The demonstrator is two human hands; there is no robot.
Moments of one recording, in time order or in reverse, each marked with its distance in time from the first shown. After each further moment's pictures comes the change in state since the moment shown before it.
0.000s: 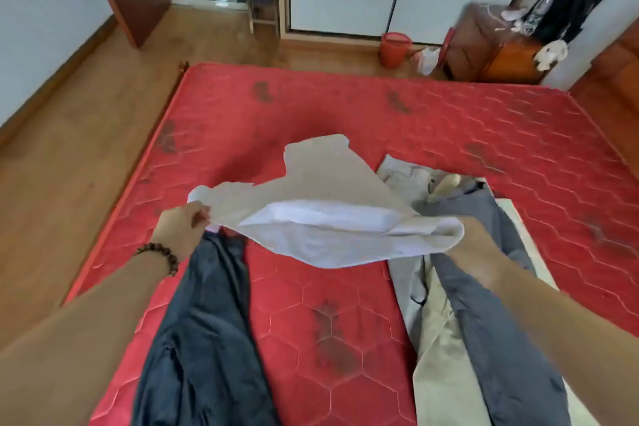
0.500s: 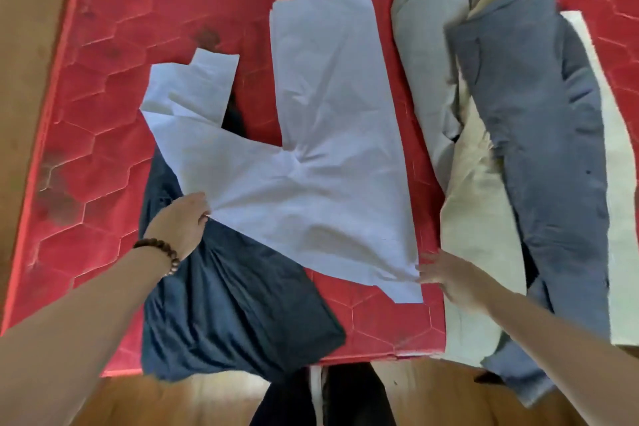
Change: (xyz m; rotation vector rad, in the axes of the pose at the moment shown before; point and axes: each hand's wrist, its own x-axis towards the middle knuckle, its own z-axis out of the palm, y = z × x) left_hand -0.198 -0.161 0.141 0.375 -0.399 0.186; right_hand -0.148 0.280 0.177 -0.676 -0.557 -0.238
